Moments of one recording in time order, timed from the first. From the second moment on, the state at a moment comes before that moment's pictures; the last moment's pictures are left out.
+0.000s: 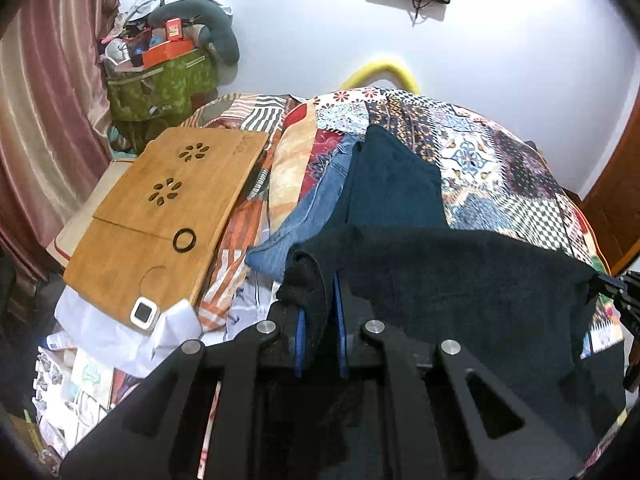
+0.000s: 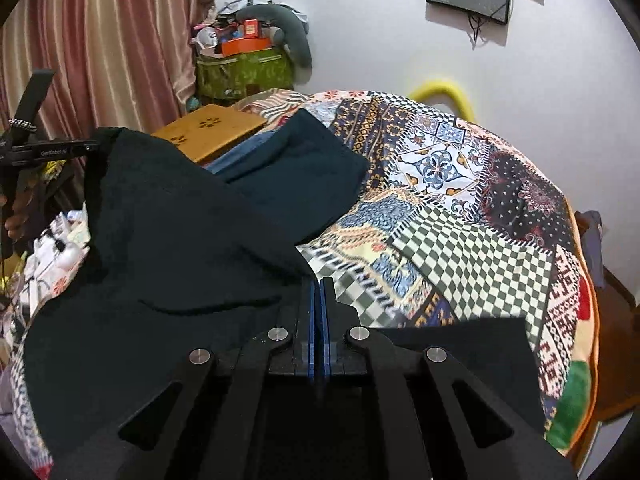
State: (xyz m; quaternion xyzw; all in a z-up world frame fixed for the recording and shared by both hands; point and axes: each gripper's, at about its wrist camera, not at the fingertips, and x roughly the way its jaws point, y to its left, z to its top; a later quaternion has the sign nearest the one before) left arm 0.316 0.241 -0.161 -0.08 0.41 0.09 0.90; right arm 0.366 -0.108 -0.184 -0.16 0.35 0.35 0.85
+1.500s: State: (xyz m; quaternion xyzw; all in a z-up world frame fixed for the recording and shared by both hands) left arm 0.098 0.253 -0.220 -0.12 0.47 0.14 0.86; right arm 0.184 -0.146 -0.221 -0.14 0.38 0.38 0.83
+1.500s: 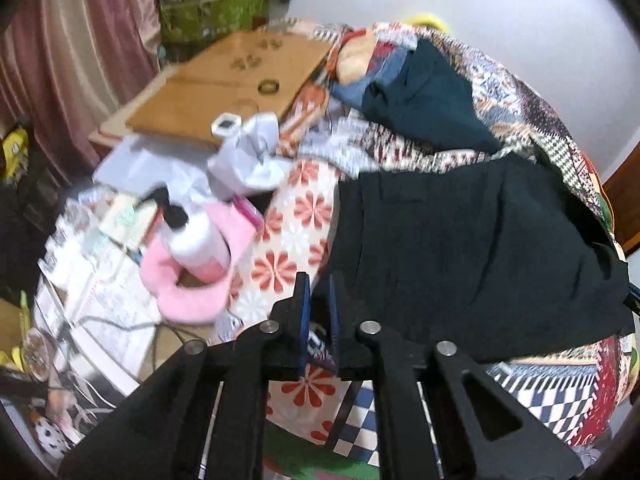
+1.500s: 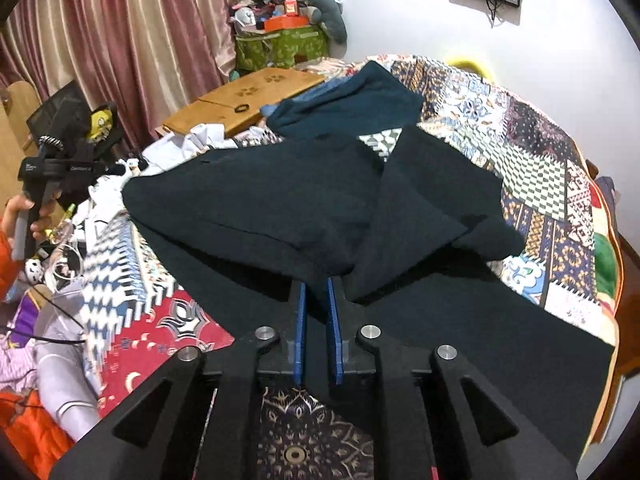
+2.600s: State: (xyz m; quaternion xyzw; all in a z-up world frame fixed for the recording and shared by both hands) left arm 0.309 0.182 -0.229 -0.04 0.47 0.05 0.88; right arm 0.440 -0.061 -0.253 -0.10 0.47 0.31 0.82
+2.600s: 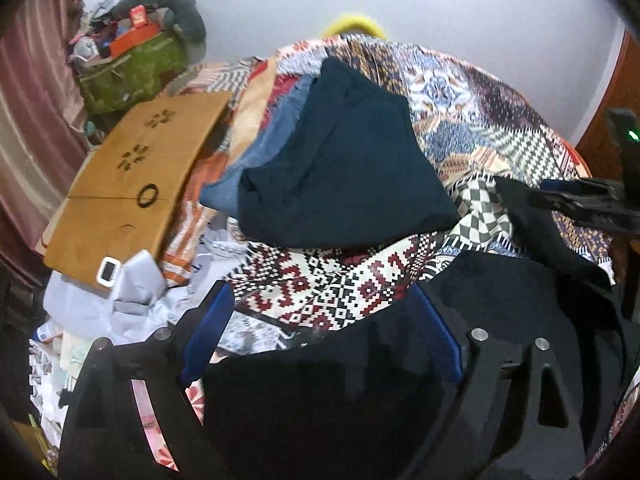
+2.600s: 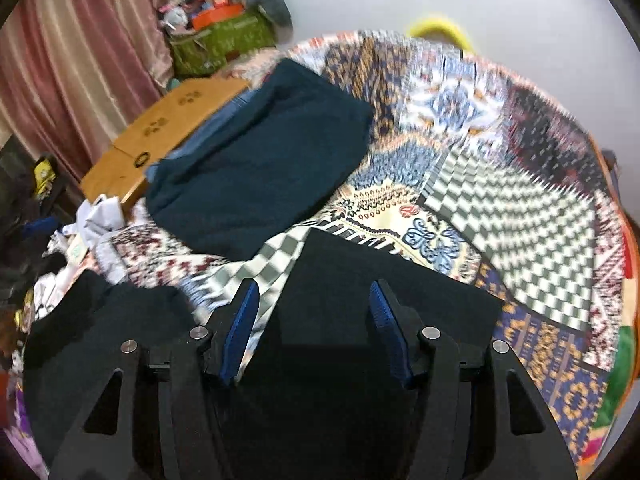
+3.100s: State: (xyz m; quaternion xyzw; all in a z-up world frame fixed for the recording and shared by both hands) left arm 0.311 0.148 -0.254 0.01 0.50 0.03 0.87; right arm 0.436 -0.083 -0.268 -0.08 0.48 0.30 0.82
